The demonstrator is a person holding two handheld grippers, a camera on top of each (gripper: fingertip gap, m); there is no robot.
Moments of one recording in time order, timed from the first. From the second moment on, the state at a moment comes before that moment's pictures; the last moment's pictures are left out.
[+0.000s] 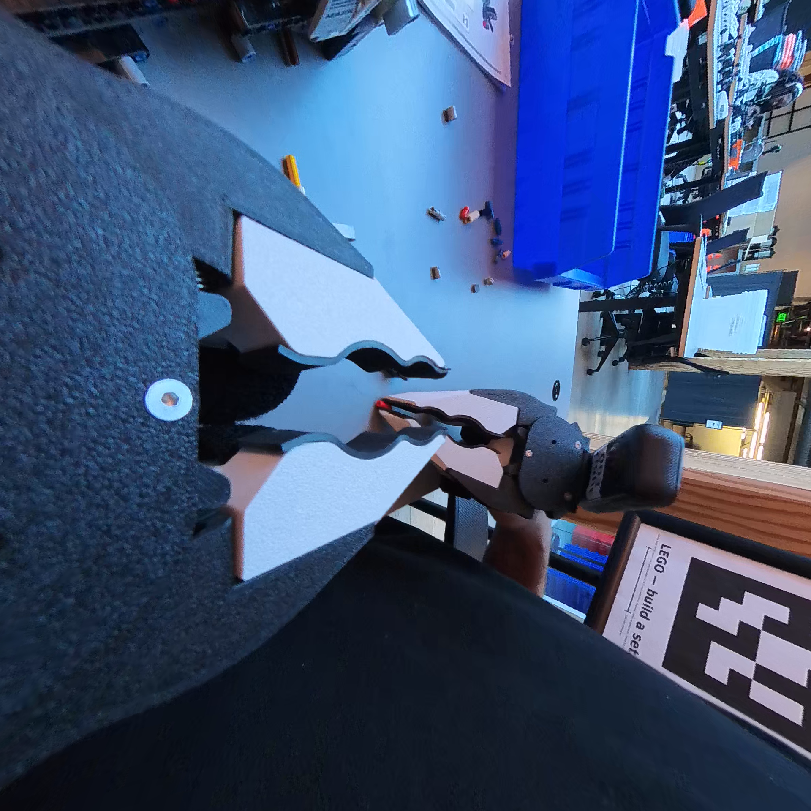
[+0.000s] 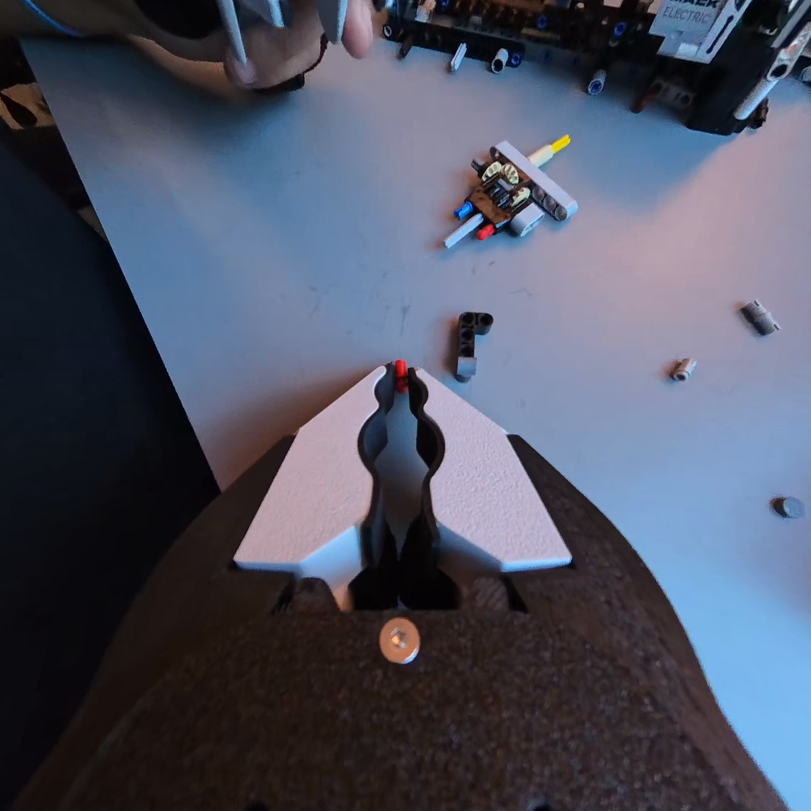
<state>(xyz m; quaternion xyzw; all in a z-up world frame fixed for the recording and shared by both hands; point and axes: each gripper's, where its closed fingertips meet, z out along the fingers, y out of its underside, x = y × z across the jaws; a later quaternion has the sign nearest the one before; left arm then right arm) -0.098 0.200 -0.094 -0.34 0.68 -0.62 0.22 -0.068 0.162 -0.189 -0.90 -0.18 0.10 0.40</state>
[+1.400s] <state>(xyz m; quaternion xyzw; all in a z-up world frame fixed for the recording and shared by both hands) -0.097 0.208 -0.089 -0.35 0.65 -0.65 0.19 0.139 0.222 -0.183 -0.90 0.13 -0.12 0.41</state>
